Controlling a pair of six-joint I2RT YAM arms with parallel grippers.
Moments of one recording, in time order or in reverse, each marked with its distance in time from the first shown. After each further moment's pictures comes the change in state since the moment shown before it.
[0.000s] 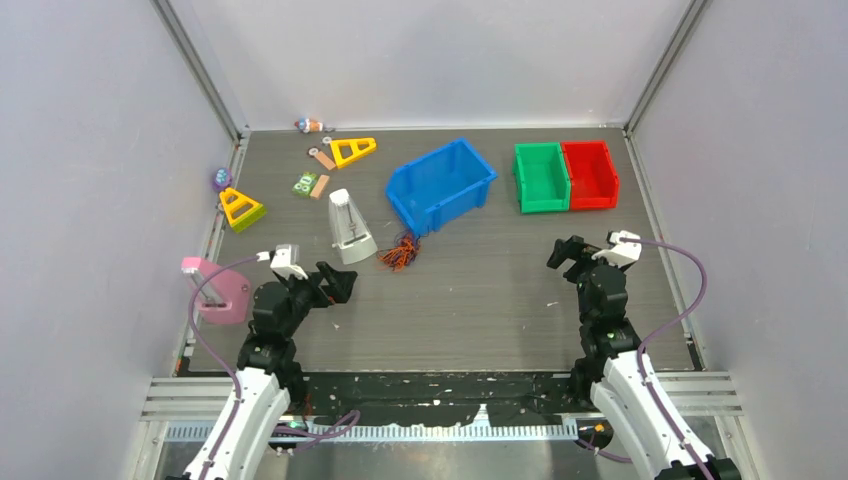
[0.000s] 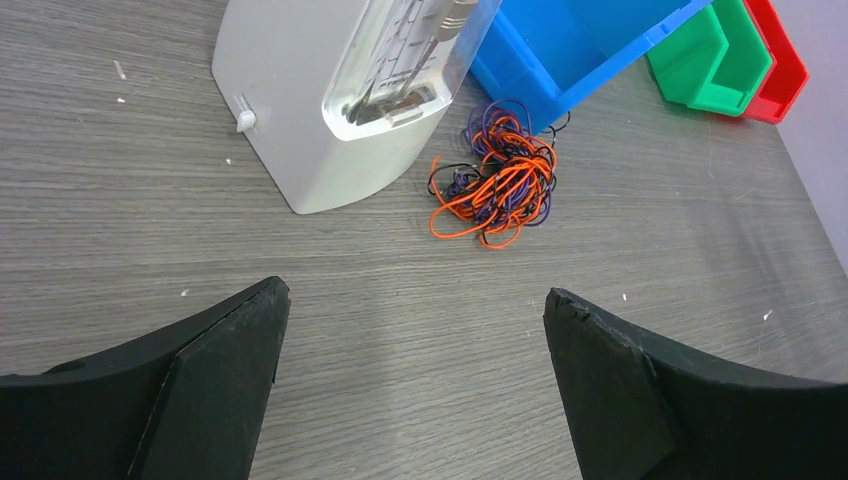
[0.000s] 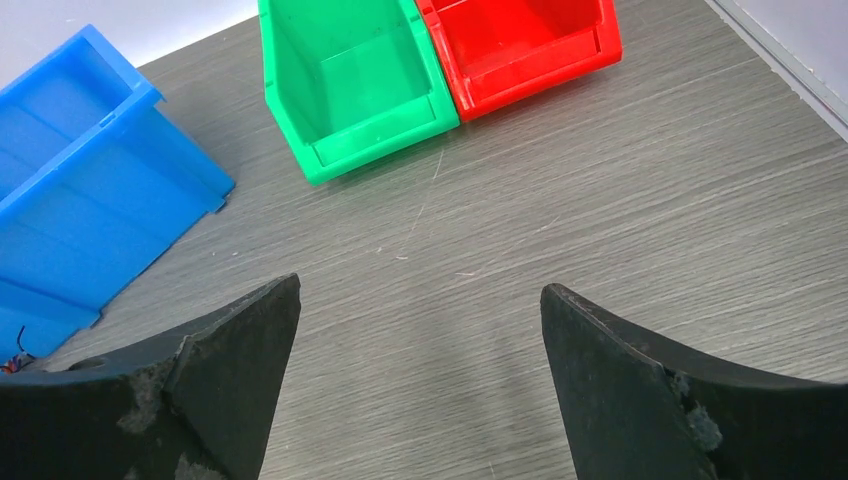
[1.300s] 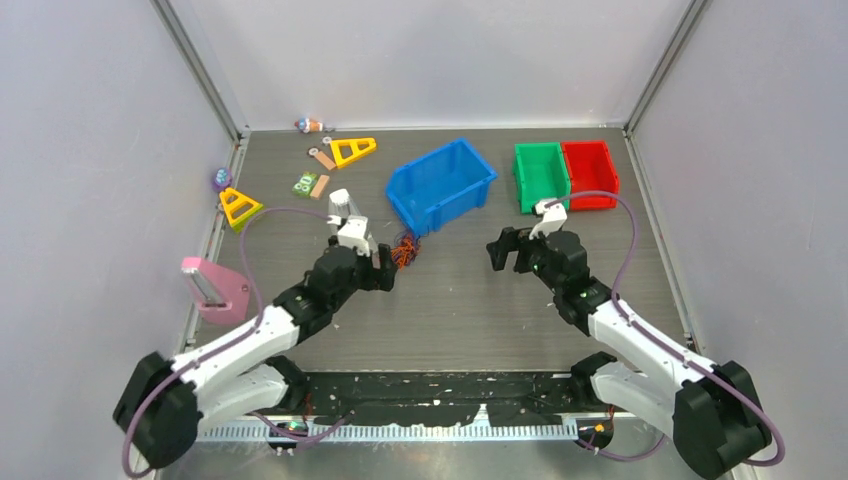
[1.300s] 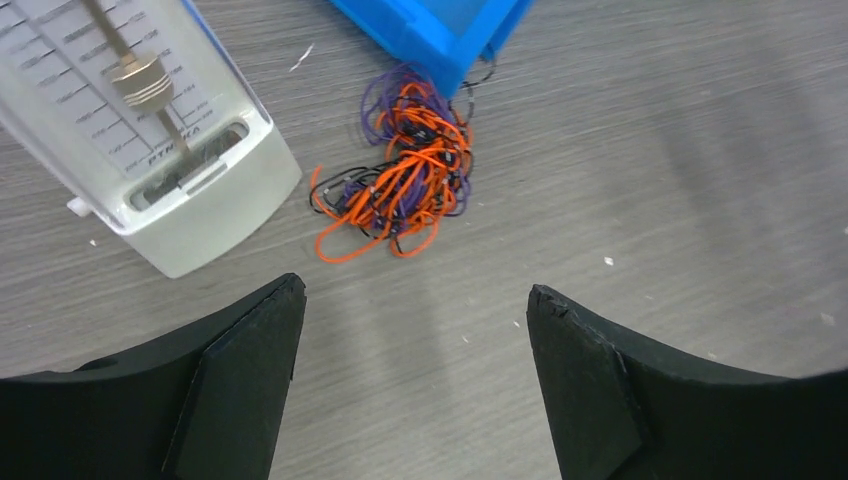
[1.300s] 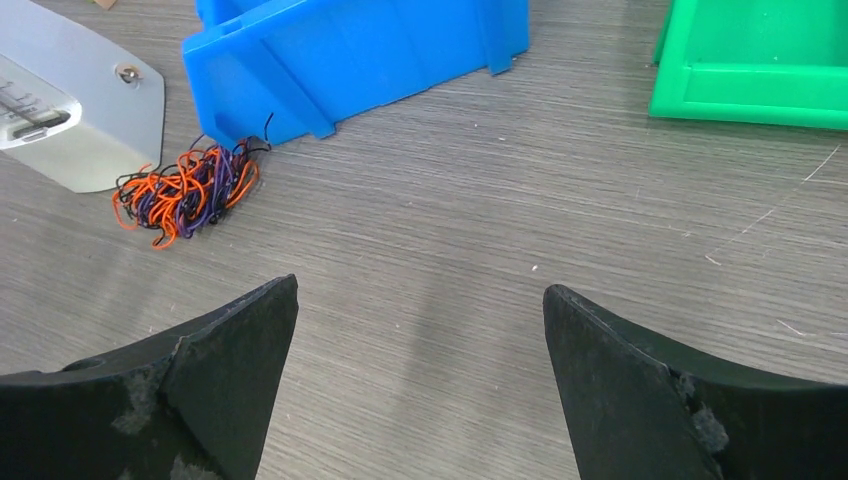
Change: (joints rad) left arm -0.536 0.467 0.337 -0.022 -0.419 0.105; right arm 0.298 0.441 0.262 0.012 -0.285 -0.065
